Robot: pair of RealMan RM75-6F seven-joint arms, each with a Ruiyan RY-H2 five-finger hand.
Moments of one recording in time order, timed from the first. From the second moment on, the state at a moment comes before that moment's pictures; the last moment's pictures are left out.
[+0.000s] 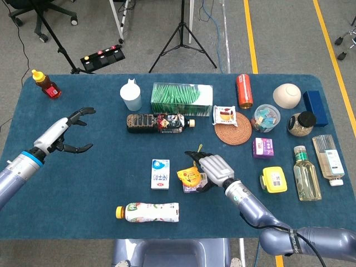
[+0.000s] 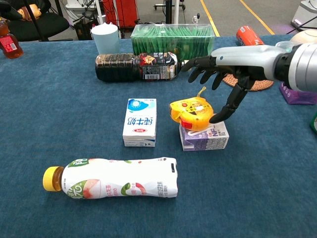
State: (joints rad) left arm -0.68 -0.88 -0.13 -1.63 1.48 0.85 -1.00; right arm 0.85 -1.33 0.15 -1.85 -0.91 0.87 -0.25
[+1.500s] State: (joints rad) left arm -0.19 -1.03 -0.01 -1.59 1.40 1.44 -0.25; right arm 0.37 -1.19 0.12 -1.79 -1.03 1.44 -0.25
